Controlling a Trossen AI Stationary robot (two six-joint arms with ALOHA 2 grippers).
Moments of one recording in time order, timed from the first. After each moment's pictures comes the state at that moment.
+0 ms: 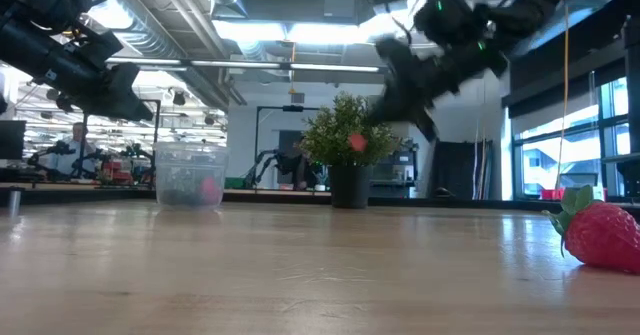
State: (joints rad) left arm 0.44 0.11 0.19 -0.47 -0.56 -0.23; right arm -0.34 1.47 0.71 0.26 -0.07 0.63
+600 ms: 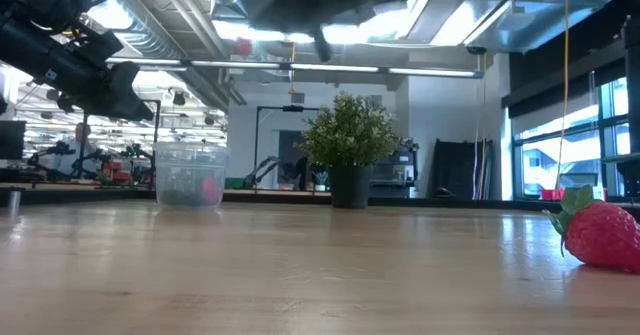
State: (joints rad) left arm 0.44 0.11 0.19 -0.47 -0.55 -0.24; right arm -0.10 1.81 1.46 -0.01 -0.06 0.36
